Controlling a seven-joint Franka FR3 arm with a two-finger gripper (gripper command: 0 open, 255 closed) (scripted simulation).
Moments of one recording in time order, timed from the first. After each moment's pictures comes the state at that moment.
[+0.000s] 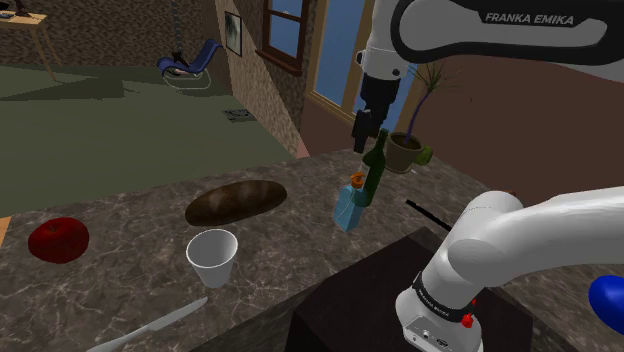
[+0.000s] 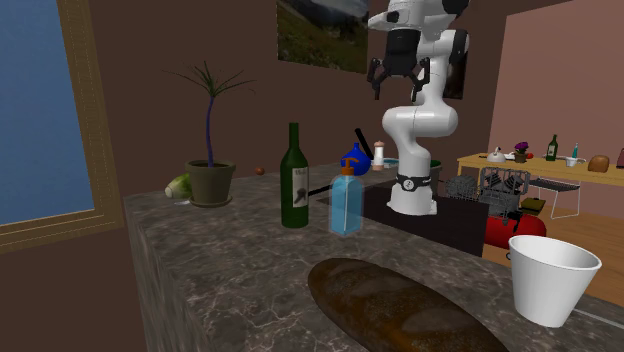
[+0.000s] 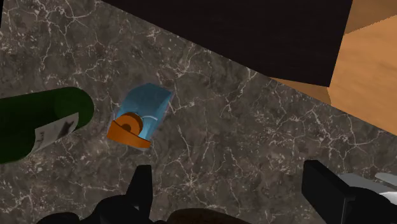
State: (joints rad) arm 0.00 -0.78 0.07 -2.45 -0.03 1.64 -0.12
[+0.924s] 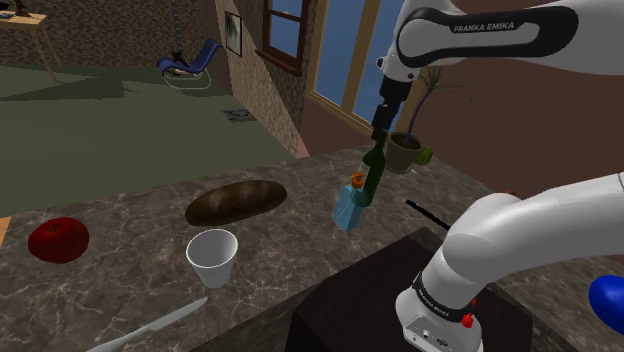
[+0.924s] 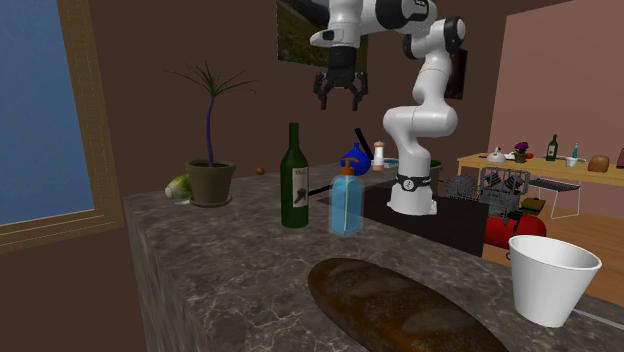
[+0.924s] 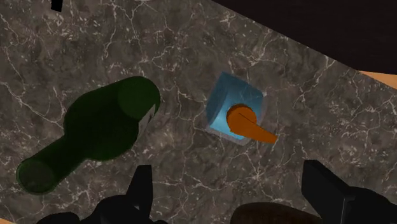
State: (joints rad) arm -0.10 -0.65 -0.20 -2.43 -0.17 1.81 -0.40
